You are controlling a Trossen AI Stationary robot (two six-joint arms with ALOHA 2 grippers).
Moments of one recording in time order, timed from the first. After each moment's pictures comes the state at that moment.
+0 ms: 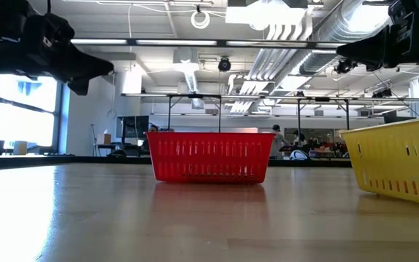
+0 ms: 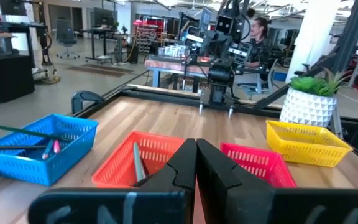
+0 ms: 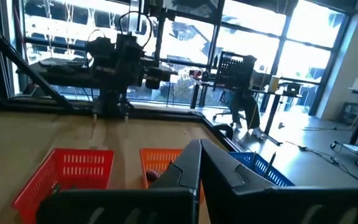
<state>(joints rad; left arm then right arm) 0.46 0.35 0.01 0.34 0.20 -0.09 -0.17 0.05 0.13 -0.02 0.08 -0.18</state>
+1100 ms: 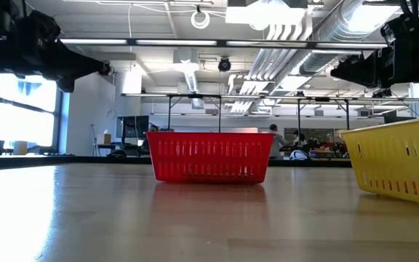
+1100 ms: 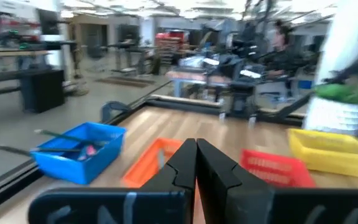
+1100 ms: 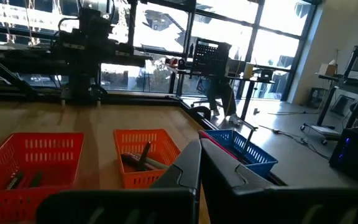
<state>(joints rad) 0.43 0.00 0.01 0.02 0.09 -0.06 -0.16 0.01 0.01 0.05 0.21 -0.18</state>
